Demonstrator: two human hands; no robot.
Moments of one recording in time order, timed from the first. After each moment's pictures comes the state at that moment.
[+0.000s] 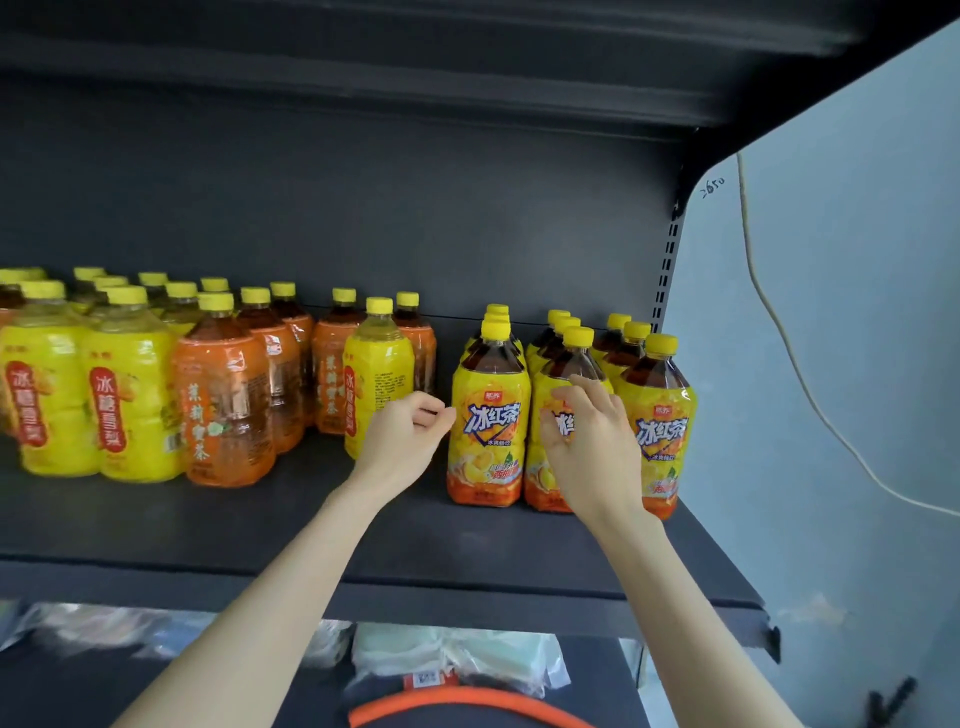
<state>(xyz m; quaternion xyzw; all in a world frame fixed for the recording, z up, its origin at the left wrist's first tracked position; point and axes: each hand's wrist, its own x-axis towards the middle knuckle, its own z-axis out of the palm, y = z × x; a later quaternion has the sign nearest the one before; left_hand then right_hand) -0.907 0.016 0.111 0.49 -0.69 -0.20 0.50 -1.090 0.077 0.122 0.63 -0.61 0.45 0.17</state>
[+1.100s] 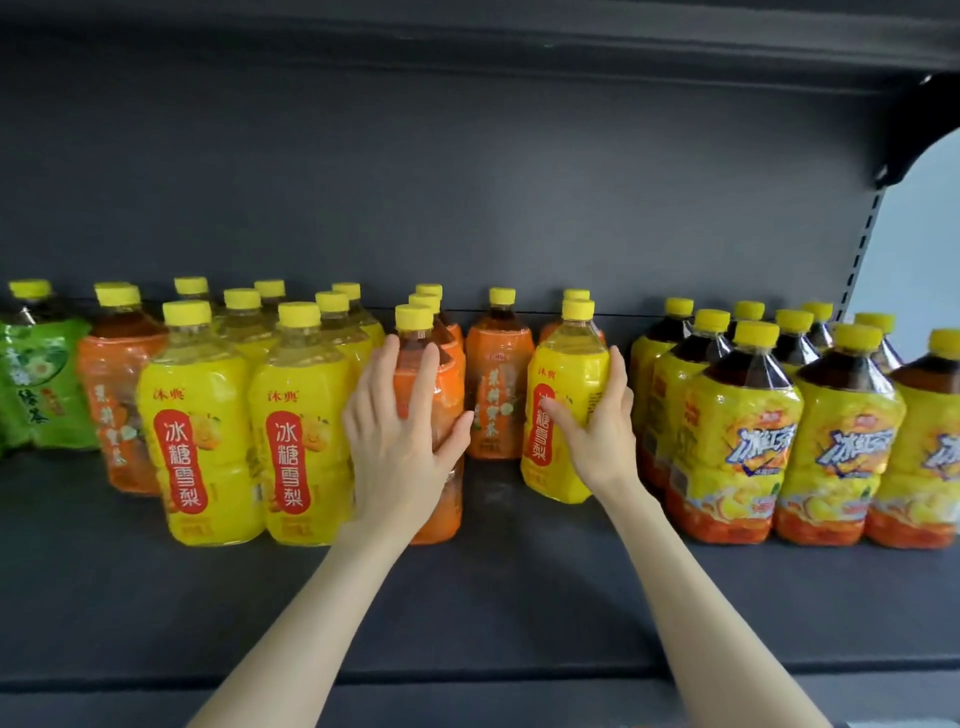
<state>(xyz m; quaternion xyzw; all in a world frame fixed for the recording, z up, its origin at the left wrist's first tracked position) -0.690 -0.091 0.086 0.47 -0.68 0.25 0.49 -0.884 -0.075 0.098 0.54 -0.61 0.58 -0.06</state>
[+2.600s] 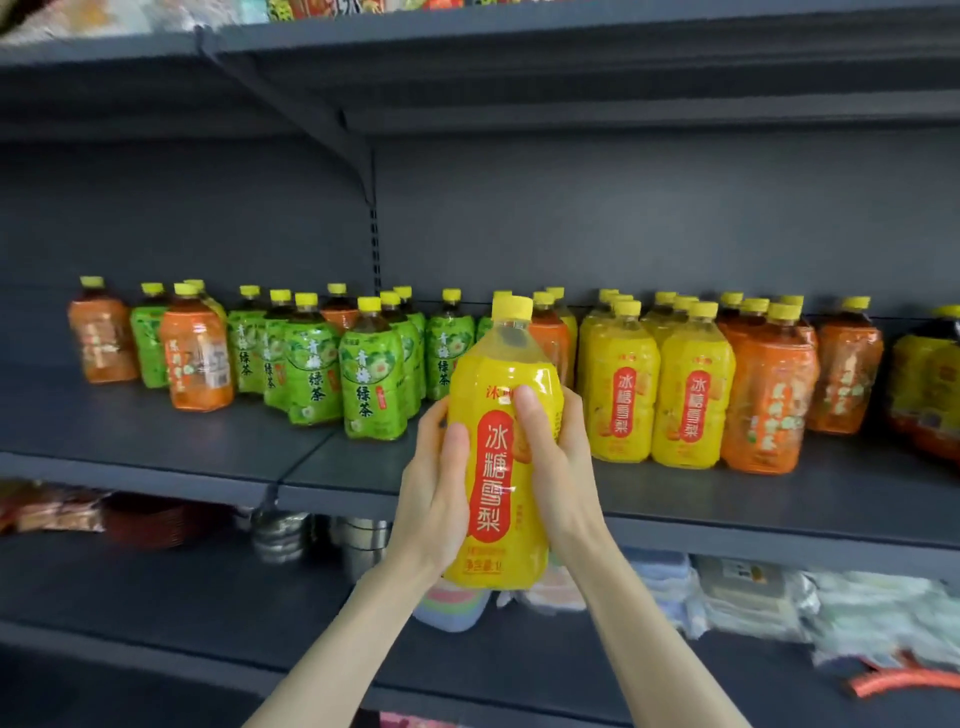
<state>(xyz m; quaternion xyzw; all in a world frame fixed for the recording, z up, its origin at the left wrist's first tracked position) -0.281 0.098 0.092 0.31 -0.61 -0.34 0.64 -0.393 0.102 0.115 0.54 -0.33 0.66 -0.41</state>
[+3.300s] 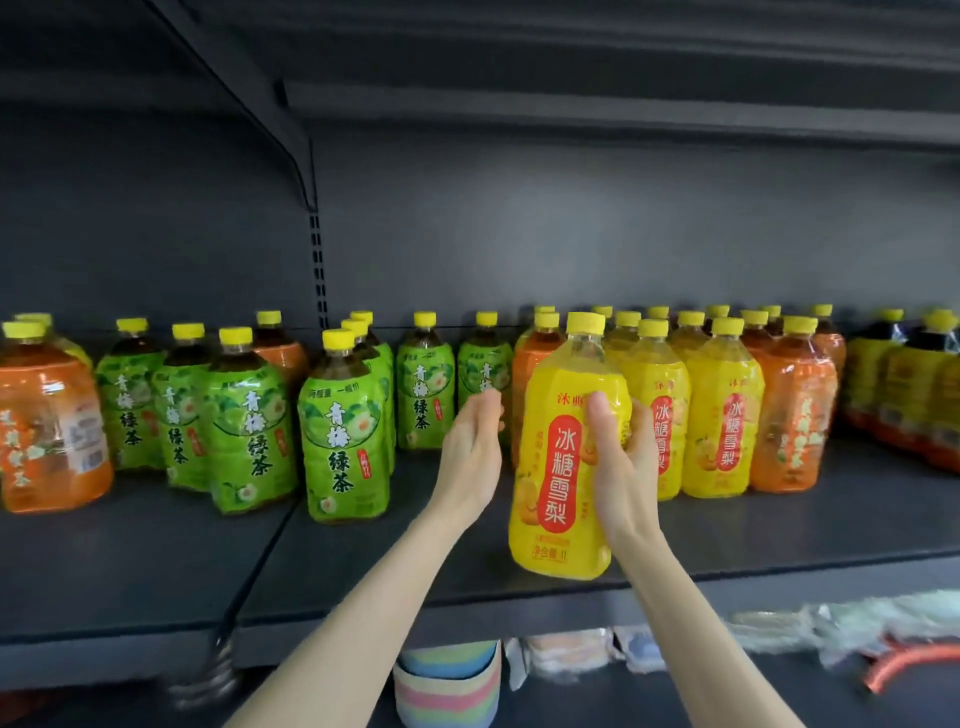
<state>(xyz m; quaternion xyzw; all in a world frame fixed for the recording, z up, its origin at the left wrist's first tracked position) -0.265 -0.096 0.105 0.31 -0.67 -0.39 0.55 -0.373 -0.013 0.112 0.43 -0.45 0.75 -0.22</state>
